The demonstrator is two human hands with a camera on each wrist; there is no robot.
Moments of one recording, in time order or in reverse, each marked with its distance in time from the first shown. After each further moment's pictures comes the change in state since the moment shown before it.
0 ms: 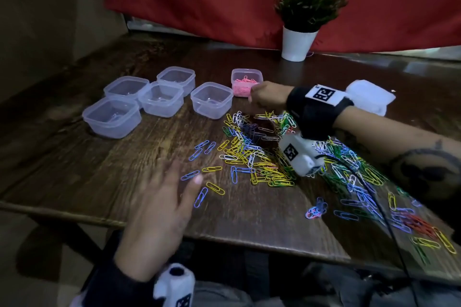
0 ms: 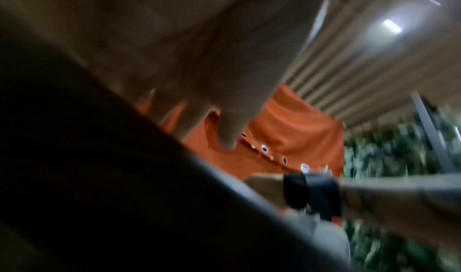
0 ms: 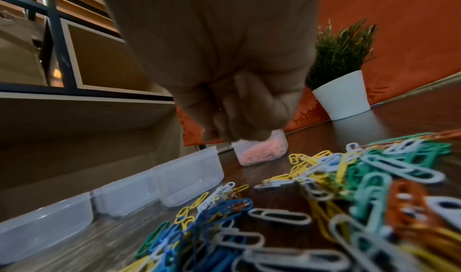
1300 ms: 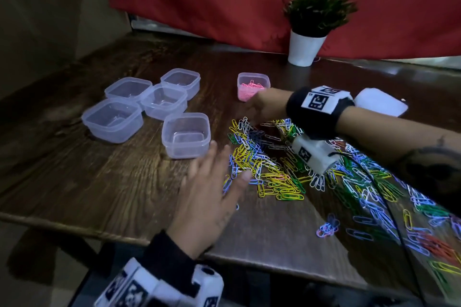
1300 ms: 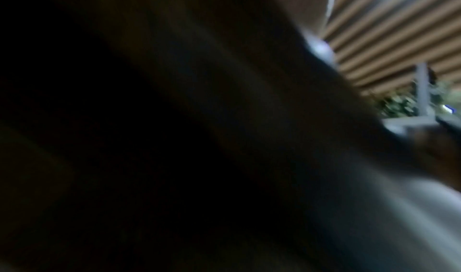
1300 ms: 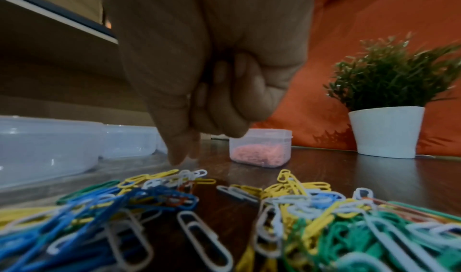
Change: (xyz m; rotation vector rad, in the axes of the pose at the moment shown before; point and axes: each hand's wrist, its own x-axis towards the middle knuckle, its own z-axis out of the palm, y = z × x) left_hand 0.031 0.028 0.034 -0.020 -0.077 0.166; right_hand 0.018 -0.002 0.000 -0.518 -0.078 -0.219
